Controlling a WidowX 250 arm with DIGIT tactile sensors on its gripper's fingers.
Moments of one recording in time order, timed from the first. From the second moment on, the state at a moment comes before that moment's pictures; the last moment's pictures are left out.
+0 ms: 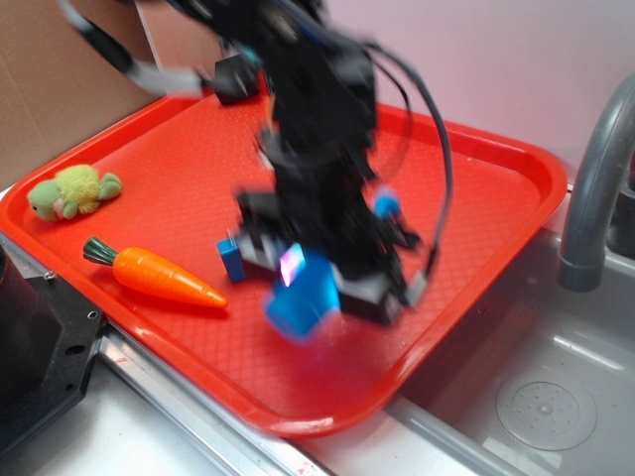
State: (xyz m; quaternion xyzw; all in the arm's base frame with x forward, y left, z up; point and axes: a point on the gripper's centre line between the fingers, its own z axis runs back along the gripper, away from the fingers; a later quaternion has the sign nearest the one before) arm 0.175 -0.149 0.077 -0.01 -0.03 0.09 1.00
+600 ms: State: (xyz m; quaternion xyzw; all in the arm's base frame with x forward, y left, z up) arm 0.182 -0.061 0.189 -0.03 0.03 0.10 0.99
